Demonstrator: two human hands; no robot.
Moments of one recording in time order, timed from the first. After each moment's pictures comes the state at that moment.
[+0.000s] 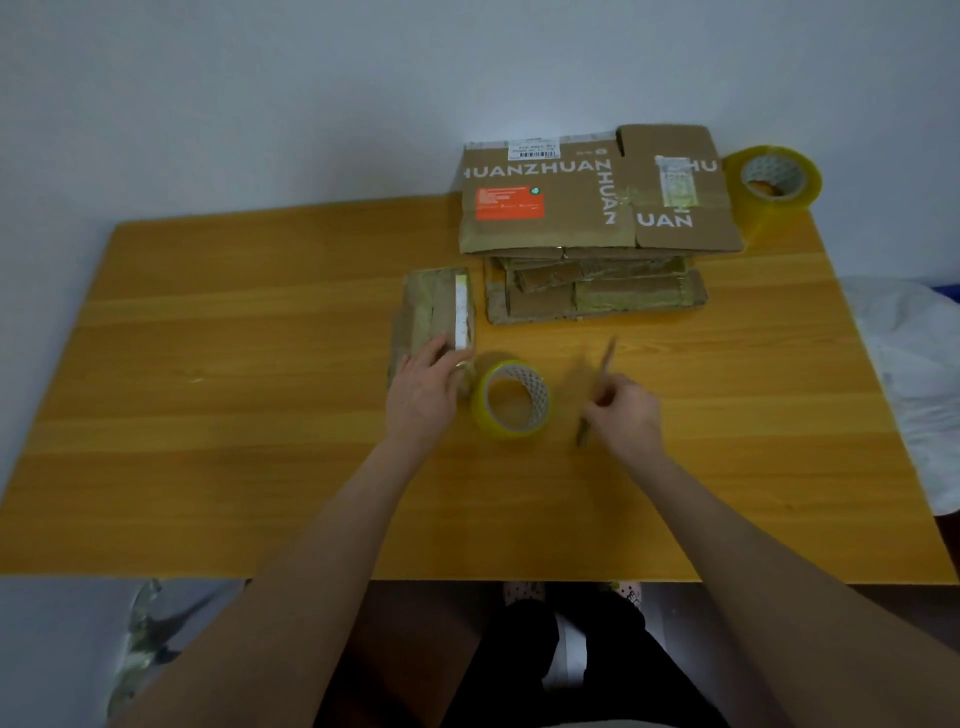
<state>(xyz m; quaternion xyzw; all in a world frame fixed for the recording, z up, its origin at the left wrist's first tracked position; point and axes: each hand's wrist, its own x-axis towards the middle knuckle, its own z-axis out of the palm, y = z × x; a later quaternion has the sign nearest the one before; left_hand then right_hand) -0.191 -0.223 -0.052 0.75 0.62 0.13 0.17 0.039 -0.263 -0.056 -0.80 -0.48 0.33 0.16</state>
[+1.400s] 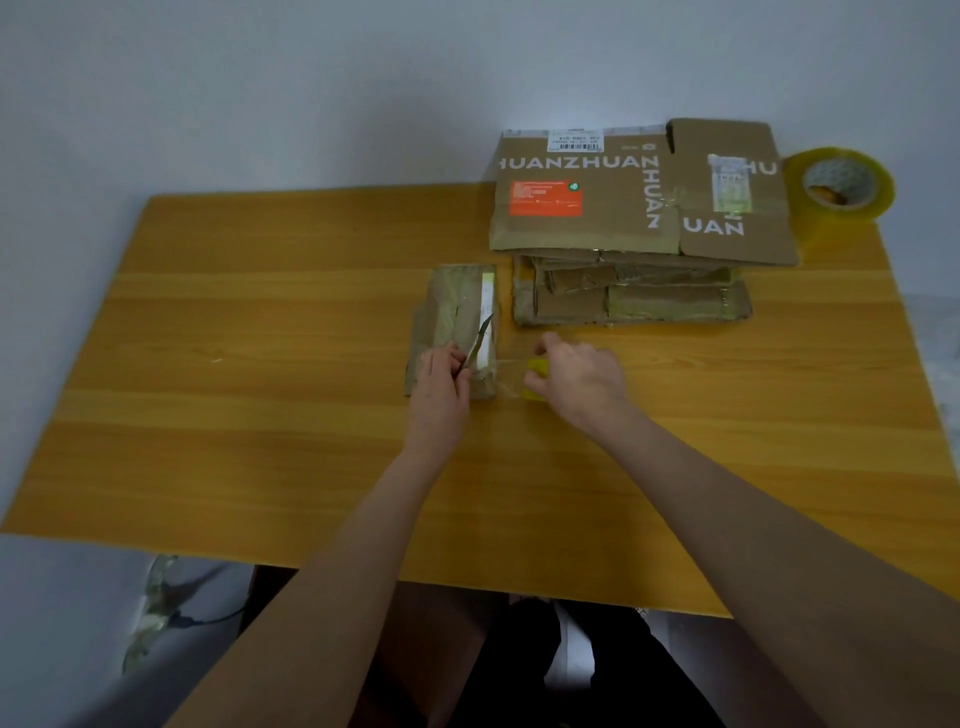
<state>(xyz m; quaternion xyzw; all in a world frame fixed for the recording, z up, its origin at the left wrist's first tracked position) -0.185 -0.224 -0.072 0.64 0.68 0.27 0.22 -0.020 -0.198 -0.026 -0.67 -0.71 0.23 -0.06</state>
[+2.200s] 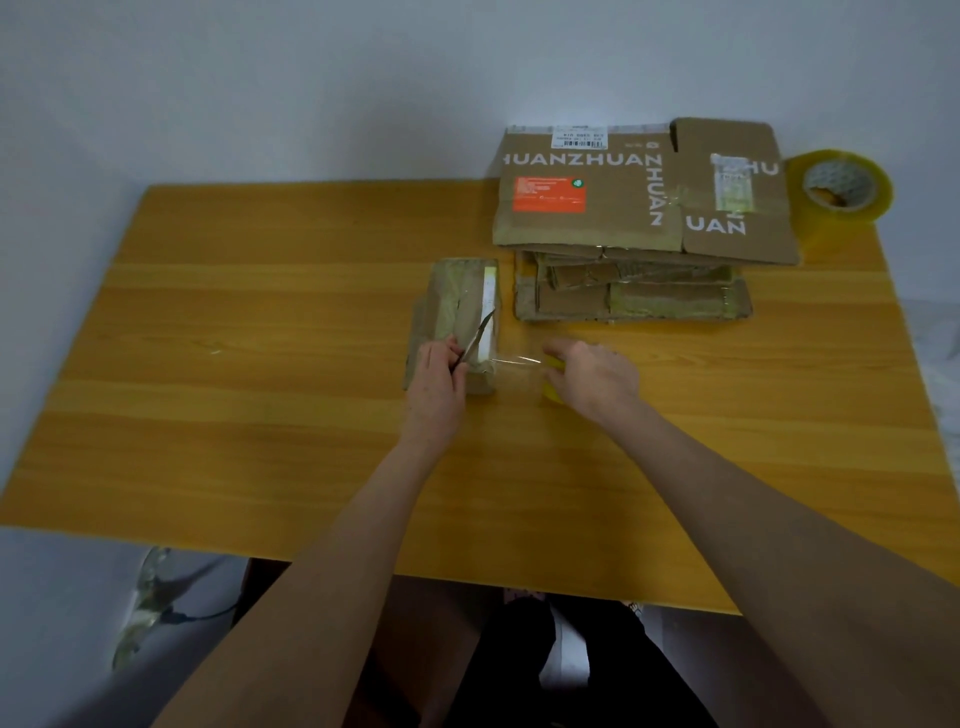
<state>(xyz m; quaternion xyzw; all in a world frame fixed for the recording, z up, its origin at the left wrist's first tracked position) -0.191 -0.222 -0.070 0.64 0.68 0.26 0.24 -0.009 -0.201 -0.033 -0.69 -0.67 0.26 -0.05</state>
